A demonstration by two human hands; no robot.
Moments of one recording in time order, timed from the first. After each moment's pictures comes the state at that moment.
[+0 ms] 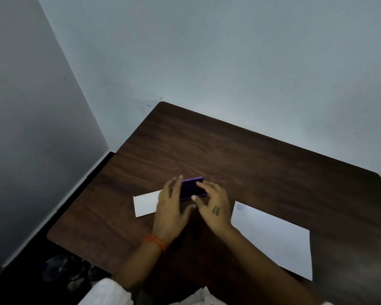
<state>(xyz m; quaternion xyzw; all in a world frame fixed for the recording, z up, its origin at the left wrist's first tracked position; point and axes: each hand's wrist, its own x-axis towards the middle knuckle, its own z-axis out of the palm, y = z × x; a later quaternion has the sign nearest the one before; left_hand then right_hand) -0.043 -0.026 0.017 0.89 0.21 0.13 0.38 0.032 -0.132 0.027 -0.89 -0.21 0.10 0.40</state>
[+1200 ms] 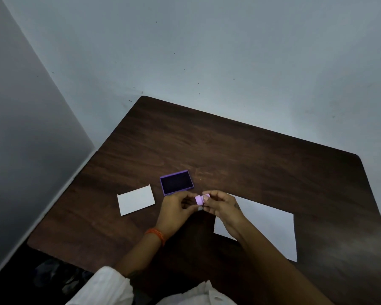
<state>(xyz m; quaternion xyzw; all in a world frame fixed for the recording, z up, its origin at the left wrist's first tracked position) -0.024 -0.057 0.012 0.83 0.15 0.04 0.54 0.046 -0.194 0.025 -0.69 0.06 0.34 0.63</state>
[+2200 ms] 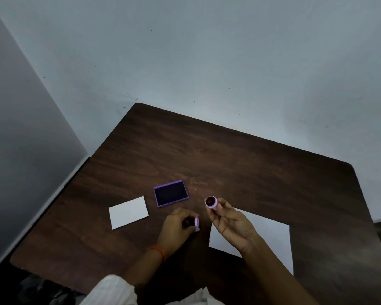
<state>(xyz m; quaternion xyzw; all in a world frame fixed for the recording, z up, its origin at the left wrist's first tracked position) -0.016 -0.065 -0.020 0.87 0.11 -0.04 0.48 0.055 -0.215 0.039 -0.32 0.18 0.41 0.84</state>
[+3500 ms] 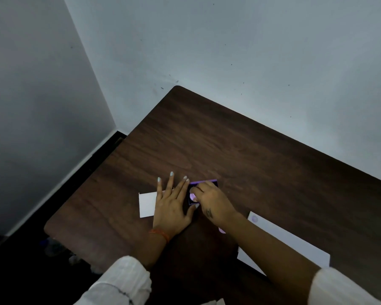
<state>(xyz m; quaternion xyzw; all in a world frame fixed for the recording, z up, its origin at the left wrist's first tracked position) -0.021 0.012 -0.051 0.97 0.17 0.10 0.18 0.076 -0.094 0.007 -0.82 -0.55 0.10 0.10</state>
